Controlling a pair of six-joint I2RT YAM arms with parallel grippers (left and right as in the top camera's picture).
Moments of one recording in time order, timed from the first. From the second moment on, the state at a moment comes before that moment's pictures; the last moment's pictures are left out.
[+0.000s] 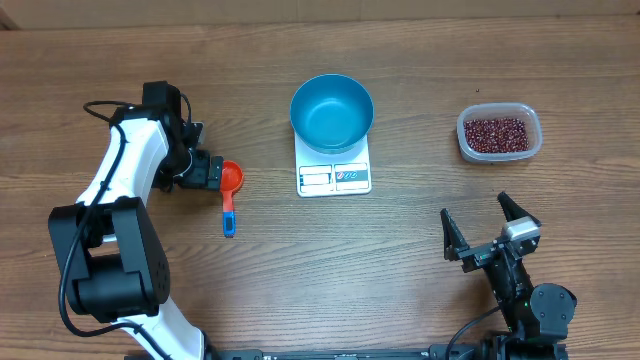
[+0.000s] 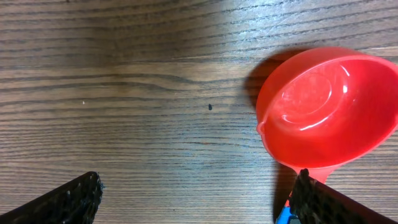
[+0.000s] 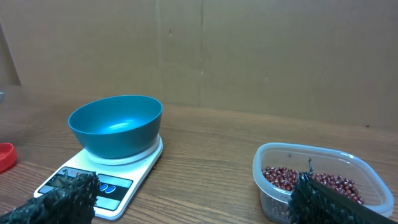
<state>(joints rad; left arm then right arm) 0.10 1.90 1.36 -1.00 -0.04 0.13 -0.10 0.01 0.02 0.00 -0.38 -0.01</state>
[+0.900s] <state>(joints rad) 0.10 1.90 1.36 -0.98 -0.04 0.13 -0.10 0.01 0.02 0.00 -0.38 -0.01</state>
